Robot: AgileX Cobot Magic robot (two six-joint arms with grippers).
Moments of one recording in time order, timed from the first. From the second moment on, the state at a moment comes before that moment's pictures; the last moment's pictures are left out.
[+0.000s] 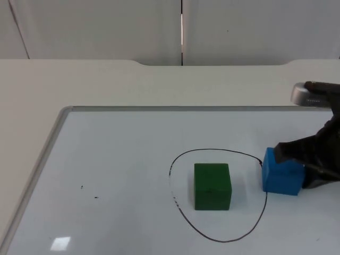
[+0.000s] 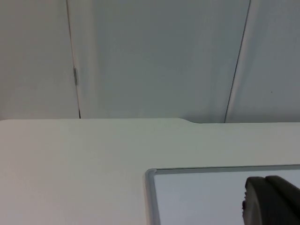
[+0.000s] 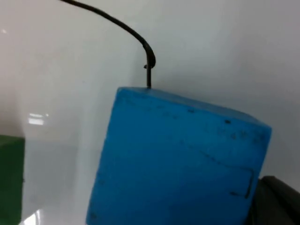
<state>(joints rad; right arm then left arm) 0.37 1.85 -0.83 0.12 0.30 0.22 0.05 0.07 -0.35 -0.36 0.57 0.25</state>
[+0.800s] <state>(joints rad) 0.37 1.88 -0.87 0.12 0.23 0.23 0.05 0.07 -0.35 -0.36 0.57 0.26</state>
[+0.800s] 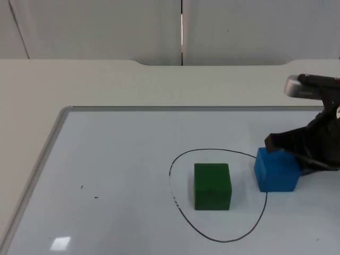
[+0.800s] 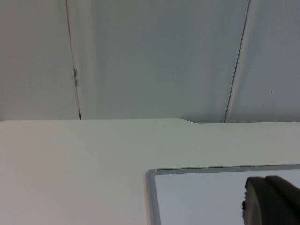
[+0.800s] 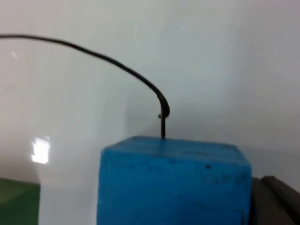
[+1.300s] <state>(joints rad) 0.39 1.88 -0.87 0.12 0.22 0.23 0.05 0.07 -0.35 -0.37 0.57 0.27</state>
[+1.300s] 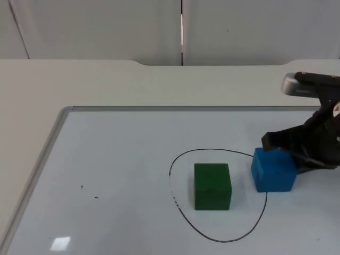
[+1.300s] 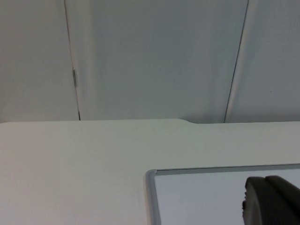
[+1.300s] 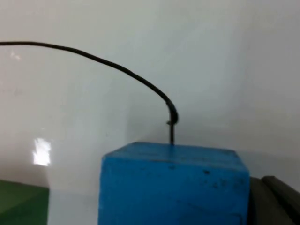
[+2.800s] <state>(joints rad) 0.45 1.88 -0.87 0.14 0.17 0.27 0.05 0.07 -0.35 -0.37 0.57 0.28</state>
